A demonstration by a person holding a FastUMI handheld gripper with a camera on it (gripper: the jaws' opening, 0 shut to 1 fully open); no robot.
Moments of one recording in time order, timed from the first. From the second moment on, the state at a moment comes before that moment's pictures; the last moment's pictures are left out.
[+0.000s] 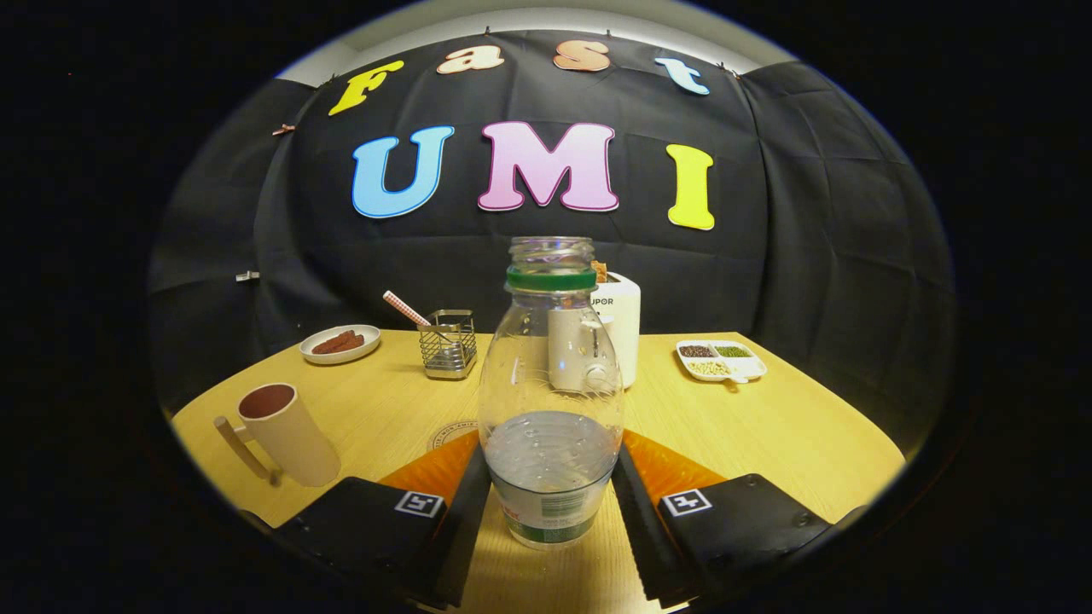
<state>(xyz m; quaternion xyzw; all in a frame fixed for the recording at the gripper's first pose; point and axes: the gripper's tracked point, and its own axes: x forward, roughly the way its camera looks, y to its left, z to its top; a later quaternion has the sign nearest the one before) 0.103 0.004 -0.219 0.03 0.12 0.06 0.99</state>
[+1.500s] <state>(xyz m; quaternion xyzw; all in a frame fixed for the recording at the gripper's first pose) 0.102 0.100 -0.145 -0.30 0.08 0.19 0.93</state>
